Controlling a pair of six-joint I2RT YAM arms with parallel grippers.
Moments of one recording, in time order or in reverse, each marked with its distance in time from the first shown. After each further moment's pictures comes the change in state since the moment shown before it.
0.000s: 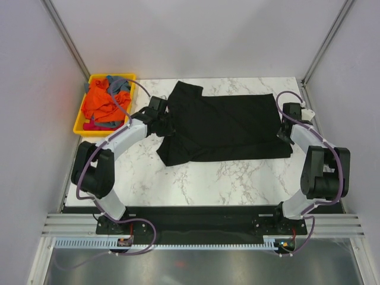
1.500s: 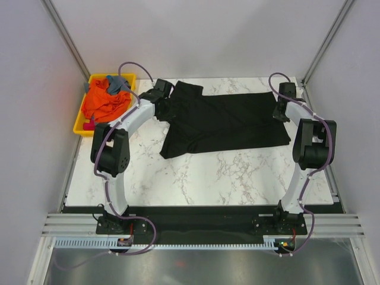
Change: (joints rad) left arm 0.055 0.331 0.436 -0.193 -0.123 0.071; right arm 0.000 0.424 0.467 0.005 -0.102 -0.209
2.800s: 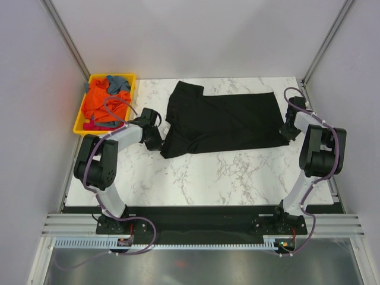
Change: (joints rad) left arm 0.082 -0.223 -0.568 0.190 0.143 -0.169; right arm -0.097 -0.110 -0.204 -0.136 -0.026 0.250
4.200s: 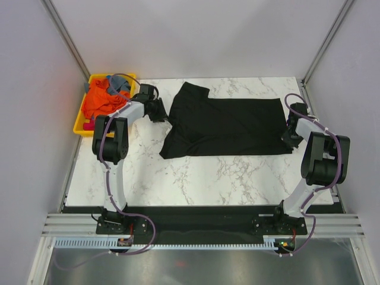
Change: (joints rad) left arm 0.108 0.413 0.551 0.059 0.192 0.208; right arm -0.010 -0.124 -0.144 -0.003 0.053 -0.026
